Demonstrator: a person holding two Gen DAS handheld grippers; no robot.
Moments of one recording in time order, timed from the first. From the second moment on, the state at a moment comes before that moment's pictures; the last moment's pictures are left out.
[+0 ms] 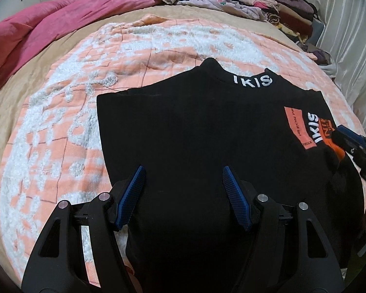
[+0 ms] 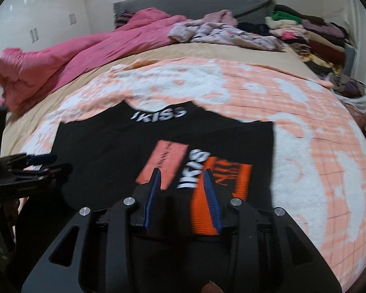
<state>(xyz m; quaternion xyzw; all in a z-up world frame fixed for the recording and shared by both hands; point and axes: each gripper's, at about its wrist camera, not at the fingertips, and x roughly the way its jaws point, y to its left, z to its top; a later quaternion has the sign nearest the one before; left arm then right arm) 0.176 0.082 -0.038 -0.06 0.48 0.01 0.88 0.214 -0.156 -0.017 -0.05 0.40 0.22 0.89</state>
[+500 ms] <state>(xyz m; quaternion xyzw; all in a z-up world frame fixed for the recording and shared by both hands) 0.172 0.082 -0.039 -0.06 0.48 0.01 0.88 0.222 -0.173 -0.055 -0.05 0.45 0.18 0.87</state>
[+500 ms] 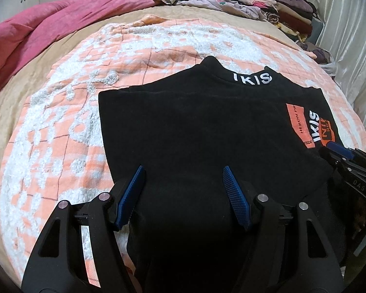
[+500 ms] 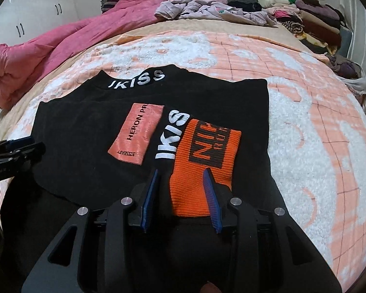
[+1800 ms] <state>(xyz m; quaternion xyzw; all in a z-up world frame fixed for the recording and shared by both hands) 0.154 0.084 -0.010 -0.06 0.46 0.02 0.89 0.193 -0.178 -0.015 -0.01 0.42 0.19 0.89</state>
